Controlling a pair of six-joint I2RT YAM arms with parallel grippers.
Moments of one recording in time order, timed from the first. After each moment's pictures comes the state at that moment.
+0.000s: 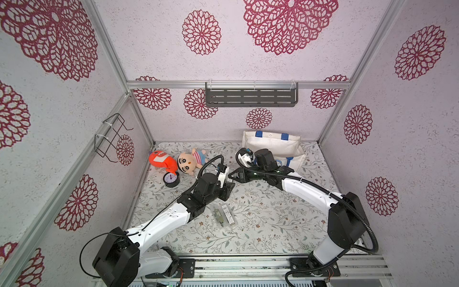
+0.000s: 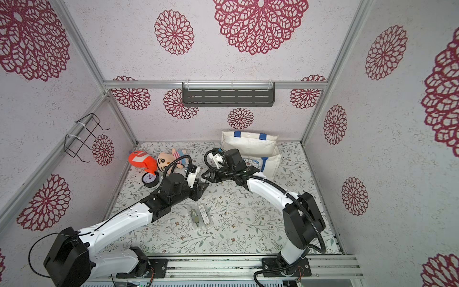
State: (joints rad) left arm -0.68 1.26 0.78 0.01 0.01 -0.18; right arm 0.66 1.65 1.28 -0.20 -0.58 0.45
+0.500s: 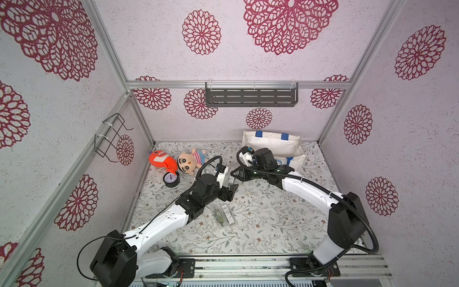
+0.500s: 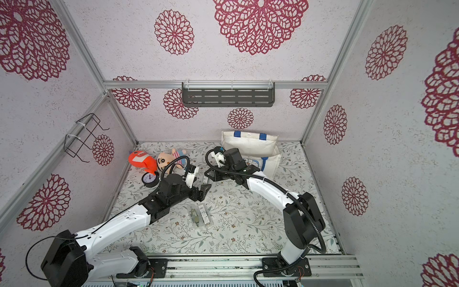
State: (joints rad) left arm -0.68 1.21 0.75 0.03 0.00 -0.18; right arm 0.64 1.65 1.31 -0.26 -0.46 0.43
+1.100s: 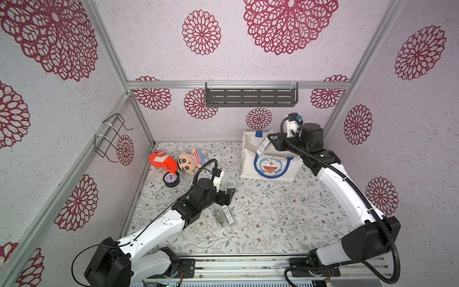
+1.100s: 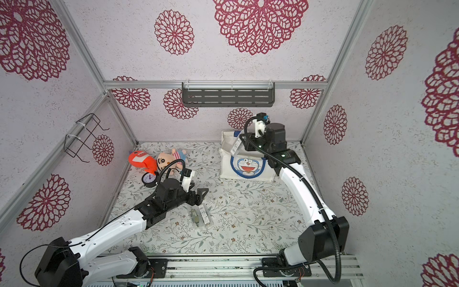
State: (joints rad) left arm -0.68 1.15 0.69 -0.01 0.01 -0.29; right arm 0.28 1.46 1.51 -0.33 -0.35 0.35
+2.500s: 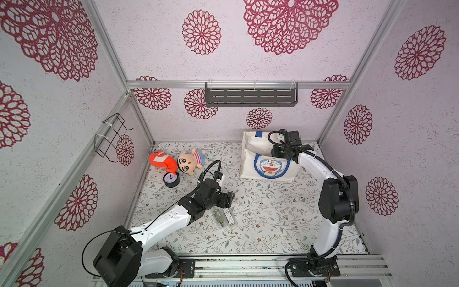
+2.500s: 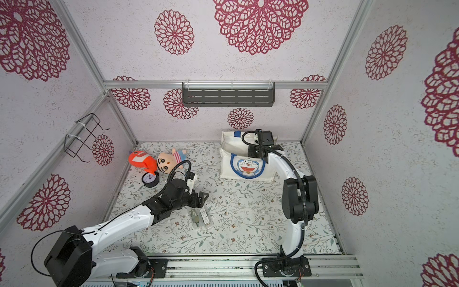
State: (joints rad) left arm -0.68 1.27 0.70 -0.10 0.01 -0.37; right arm 0.22 1.91 1.61 -0.48 -0.11 0.20
